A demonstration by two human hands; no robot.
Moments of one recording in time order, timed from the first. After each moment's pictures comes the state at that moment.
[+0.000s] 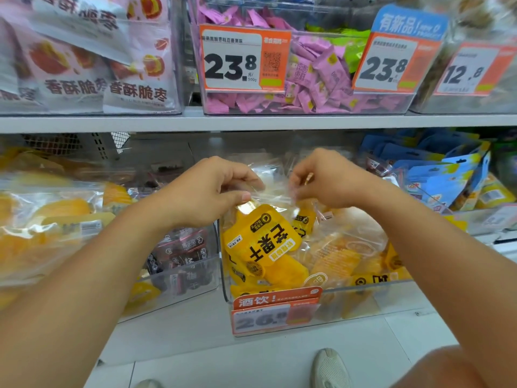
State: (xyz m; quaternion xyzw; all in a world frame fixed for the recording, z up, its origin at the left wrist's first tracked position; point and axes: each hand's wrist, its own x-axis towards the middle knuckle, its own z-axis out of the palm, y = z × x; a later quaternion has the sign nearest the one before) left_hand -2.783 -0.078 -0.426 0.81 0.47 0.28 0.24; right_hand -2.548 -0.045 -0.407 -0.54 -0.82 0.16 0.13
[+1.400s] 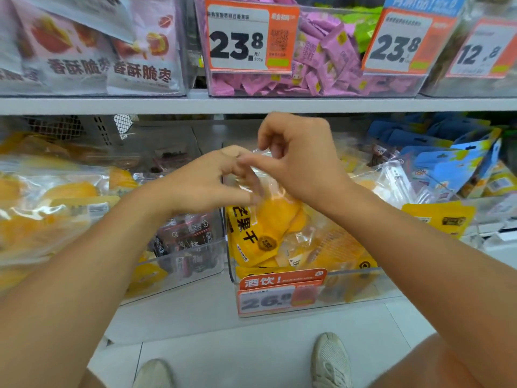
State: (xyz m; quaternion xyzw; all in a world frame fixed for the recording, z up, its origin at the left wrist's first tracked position) left_hand -2.789 -0.086 -0.425 0.83 0.42 0.23 0.30; right_hand -2.601 -0.075 -0.410 -0.37 -0.82 0.04 0.44
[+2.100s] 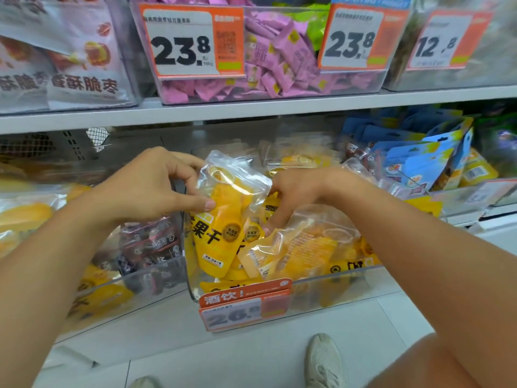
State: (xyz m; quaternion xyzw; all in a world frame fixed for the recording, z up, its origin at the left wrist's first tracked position) left_hand -2.797 -0.078 -0.420 0.80 0.50 0.26 0.22; right_hand -2.547 -0.036 -0.425 -0.50 -0.84 0.19 -0.10
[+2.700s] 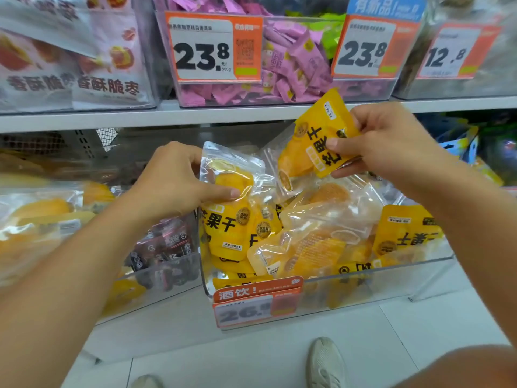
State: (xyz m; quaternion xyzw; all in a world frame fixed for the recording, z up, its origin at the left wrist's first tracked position) left_hand -2.775 -0.086 -0.418 0.71 0.57 0.35 0.22; right_hand -2.493 -0.085 -0.367 -0.56 -0.66 0.32 0.40
